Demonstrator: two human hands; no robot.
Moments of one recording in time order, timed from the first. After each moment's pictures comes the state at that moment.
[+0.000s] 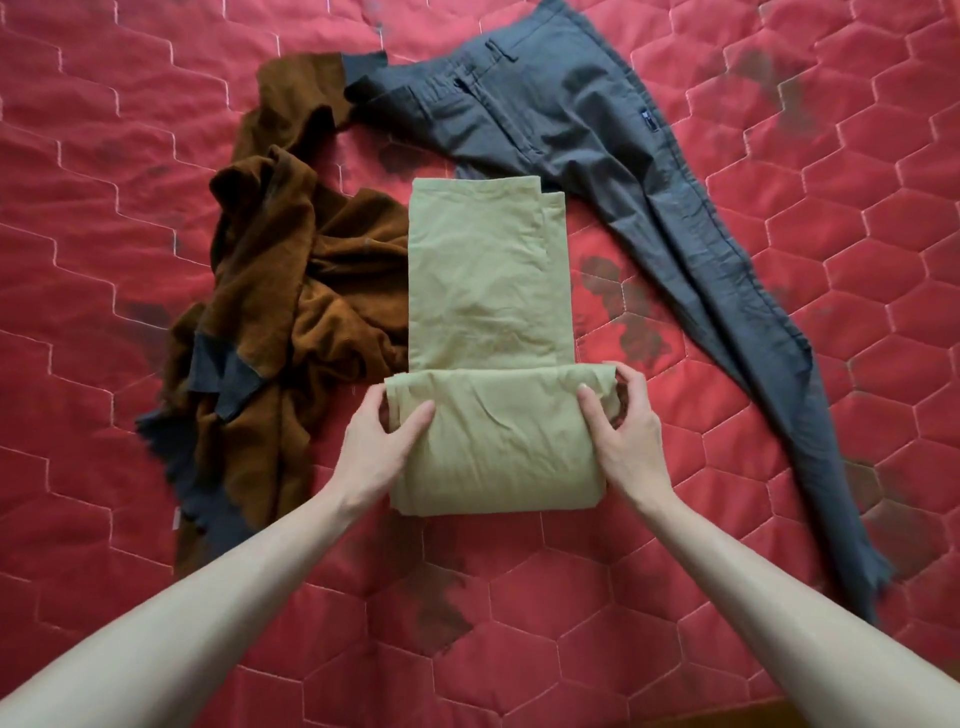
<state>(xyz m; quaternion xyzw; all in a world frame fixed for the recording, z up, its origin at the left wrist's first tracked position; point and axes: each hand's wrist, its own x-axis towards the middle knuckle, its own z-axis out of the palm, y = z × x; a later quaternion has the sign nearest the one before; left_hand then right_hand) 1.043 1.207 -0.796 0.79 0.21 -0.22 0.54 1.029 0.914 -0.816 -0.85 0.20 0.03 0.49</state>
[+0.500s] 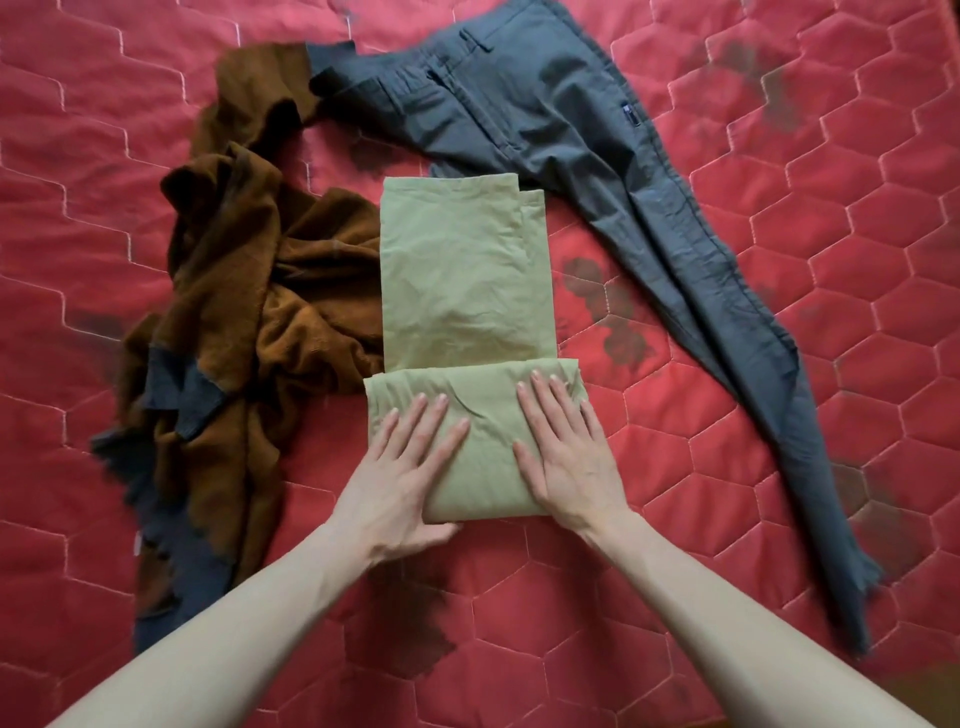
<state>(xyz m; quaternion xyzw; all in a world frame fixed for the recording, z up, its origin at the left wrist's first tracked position) 1.019 1.191 -0.838 0.93 -0.29 -0.21 0.12 1.010 0.928 -0.857 -0.98 -0.10 0.07 0.12</state>
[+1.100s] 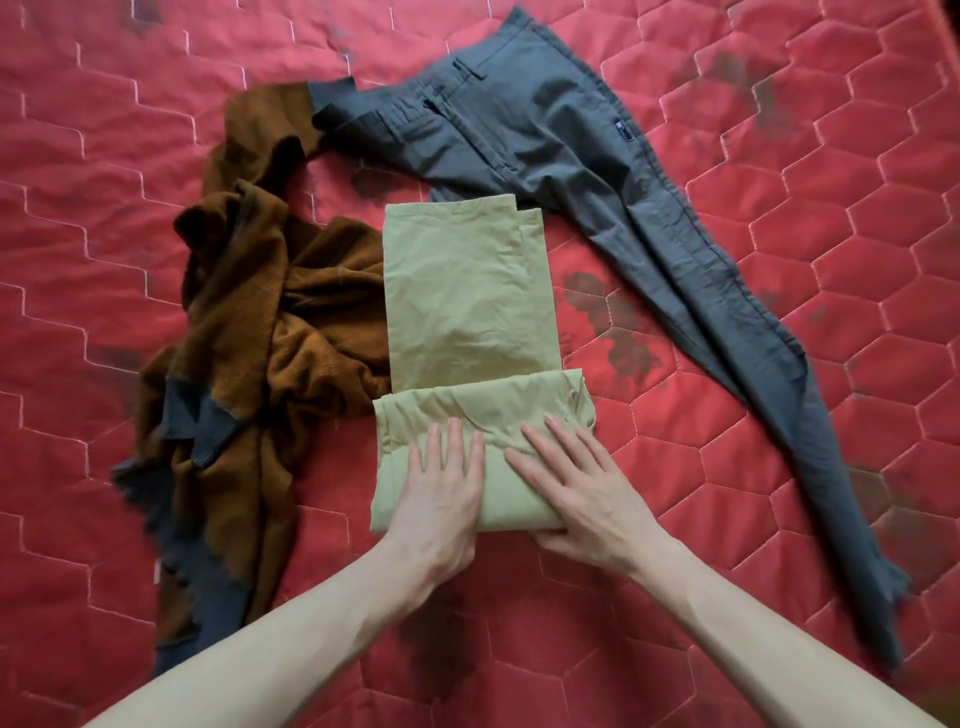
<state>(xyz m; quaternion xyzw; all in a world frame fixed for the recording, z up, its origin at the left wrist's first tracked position) 1.028 1.133 -0.799 0.91 -0.23 -0.33 -0.06 0.999 0.908 -0.840 -0.95 -0.28 0.11 0.08</state>
